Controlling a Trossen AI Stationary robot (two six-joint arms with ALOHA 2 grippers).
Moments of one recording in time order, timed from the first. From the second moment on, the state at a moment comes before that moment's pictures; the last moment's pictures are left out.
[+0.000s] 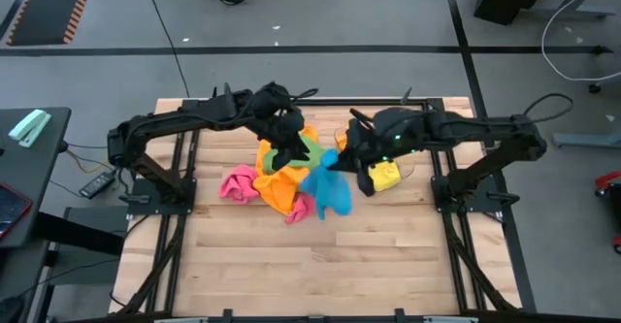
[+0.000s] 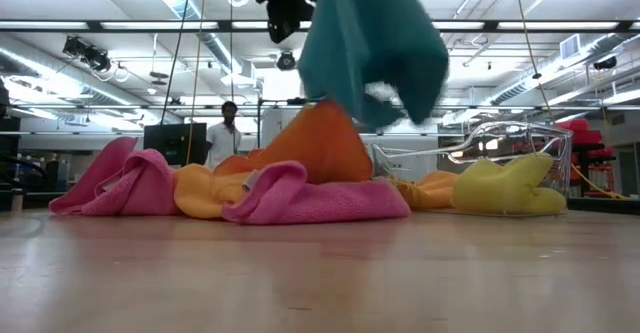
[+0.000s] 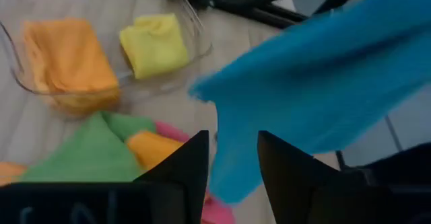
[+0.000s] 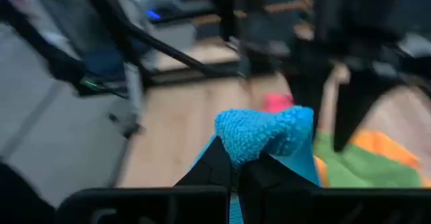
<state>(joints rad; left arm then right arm) 0.27 1.55 1.47 -0.64 0.48 -0.07 0.09 1.37 1.52 -0.60 -0.08 0.20</state>
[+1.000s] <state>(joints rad) -0.20 1.78 1.47 -0.46 0.11 -0.35 0.53 1.39 0.85 -0.66 -0.04 0.81</state>
